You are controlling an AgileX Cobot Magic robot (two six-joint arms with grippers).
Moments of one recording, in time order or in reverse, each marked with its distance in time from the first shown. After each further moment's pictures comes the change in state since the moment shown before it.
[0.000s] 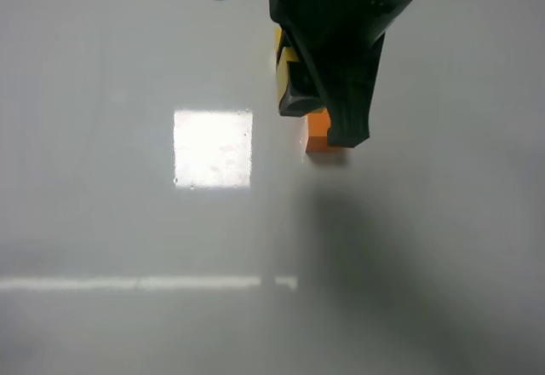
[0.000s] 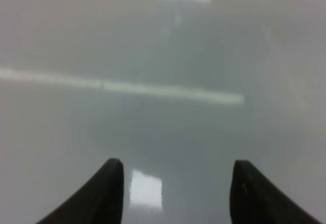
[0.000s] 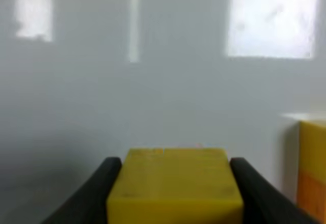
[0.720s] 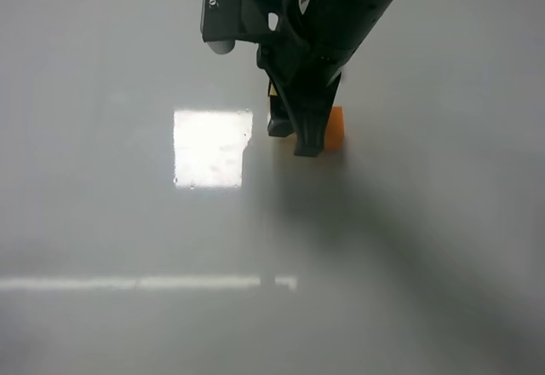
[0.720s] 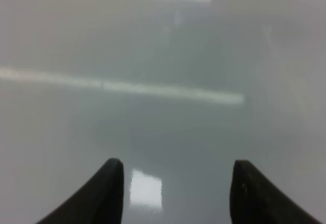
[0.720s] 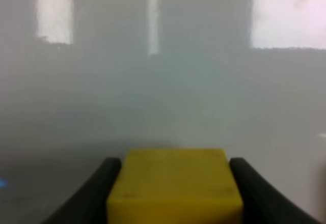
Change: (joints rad) left arm 0.000 0.000 0.000 0.000 0.000 0.000; right arm -0.181 0.151 -0.025 0.141 -0.110 -0.095
